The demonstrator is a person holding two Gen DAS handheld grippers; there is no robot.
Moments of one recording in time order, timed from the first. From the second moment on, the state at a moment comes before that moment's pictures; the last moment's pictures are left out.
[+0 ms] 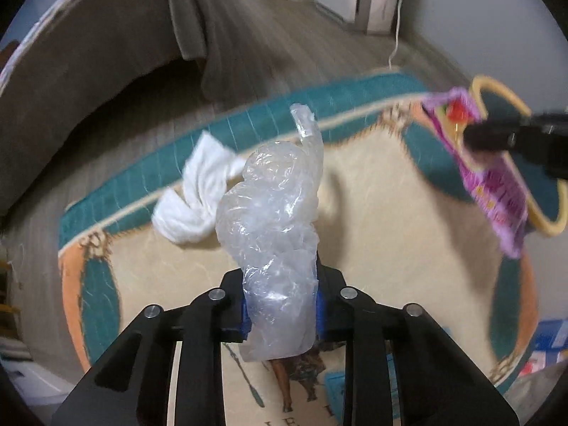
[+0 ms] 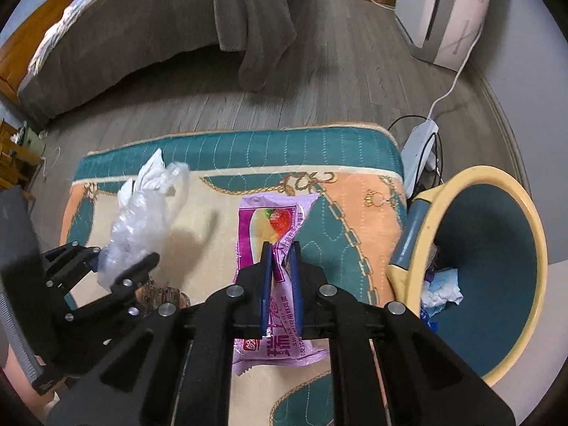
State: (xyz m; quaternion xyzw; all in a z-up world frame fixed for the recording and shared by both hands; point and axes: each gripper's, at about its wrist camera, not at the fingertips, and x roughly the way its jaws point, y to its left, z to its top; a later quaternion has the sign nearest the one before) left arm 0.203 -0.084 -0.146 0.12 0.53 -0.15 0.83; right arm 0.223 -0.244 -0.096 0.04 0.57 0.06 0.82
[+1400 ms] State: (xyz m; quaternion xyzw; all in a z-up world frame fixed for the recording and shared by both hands) left arm 0.145 -0.146 -0.068 0.13 0.43 -0.18 0.88; right arm 0.169 -0.342 -0.052 0.12 0.50 0.01 0.86
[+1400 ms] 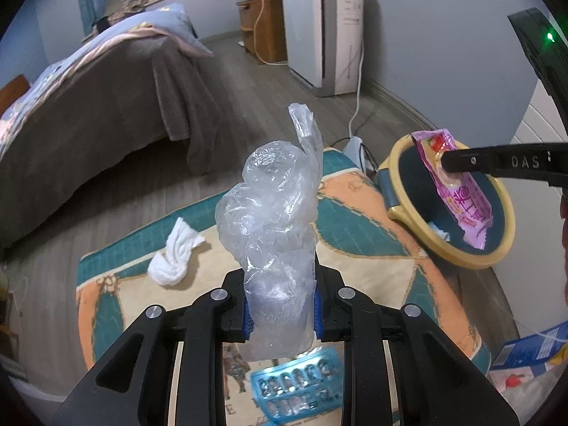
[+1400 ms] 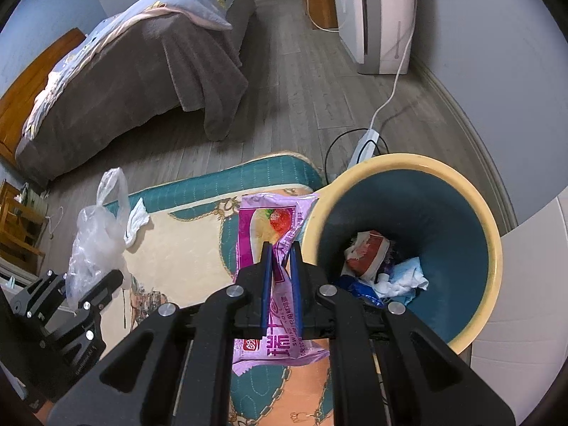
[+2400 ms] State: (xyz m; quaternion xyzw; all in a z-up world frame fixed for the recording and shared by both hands) left arm 0.123 -0.288 -0.083 0.14 0.43 -0.30 0.84; right arm 0.128 -0.492 -0.077 0.21 0.49 -0.18 0.83
